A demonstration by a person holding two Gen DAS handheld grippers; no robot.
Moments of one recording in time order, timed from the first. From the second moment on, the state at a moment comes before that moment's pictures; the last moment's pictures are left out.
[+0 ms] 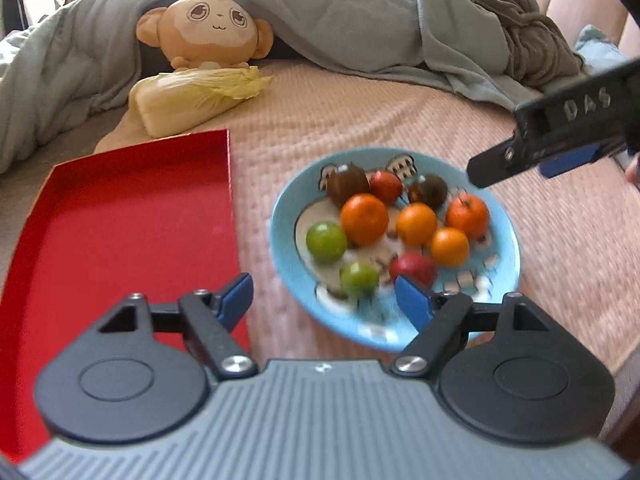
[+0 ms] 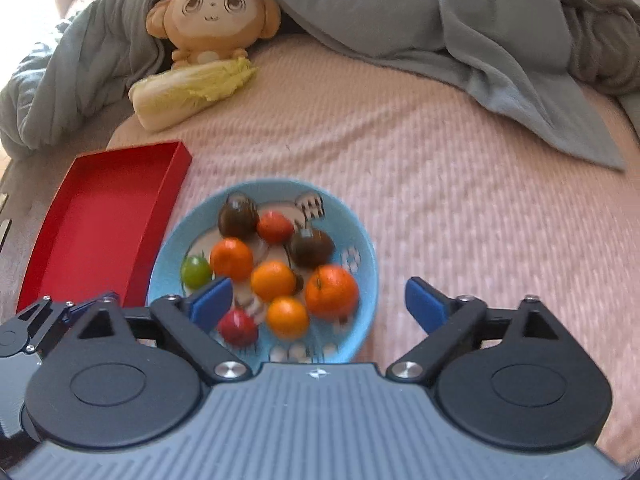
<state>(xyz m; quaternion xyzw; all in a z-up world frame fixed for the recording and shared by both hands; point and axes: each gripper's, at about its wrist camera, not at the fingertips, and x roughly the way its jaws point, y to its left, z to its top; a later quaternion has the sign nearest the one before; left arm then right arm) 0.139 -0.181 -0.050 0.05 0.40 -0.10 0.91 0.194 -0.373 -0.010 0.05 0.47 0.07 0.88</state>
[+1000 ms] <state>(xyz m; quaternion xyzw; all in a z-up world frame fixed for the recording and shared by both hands) 0.074 -0.185 -0.014 0.07 0.40 -0.09 0.91 0.070 -0.331 -0.008 -0.11 0.49 0.04 0.86</state>
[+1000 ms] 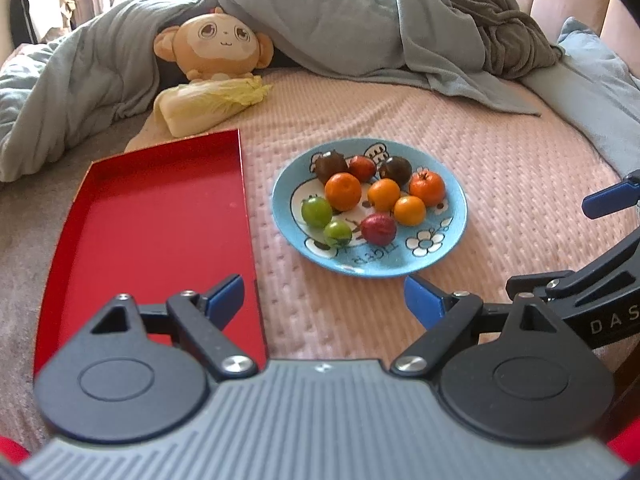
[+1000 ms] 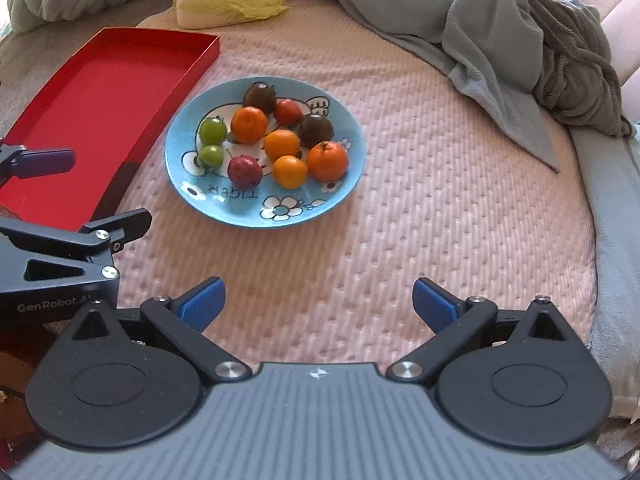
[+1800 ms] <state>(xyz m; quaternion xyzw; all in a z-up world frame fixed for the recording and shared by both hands) 0.073 -0.189 -0.023 0.09 0.40 -0.10 0.91 0.070 -0.338 -0.018 -0.12 0.50 0.03 0.86</state>
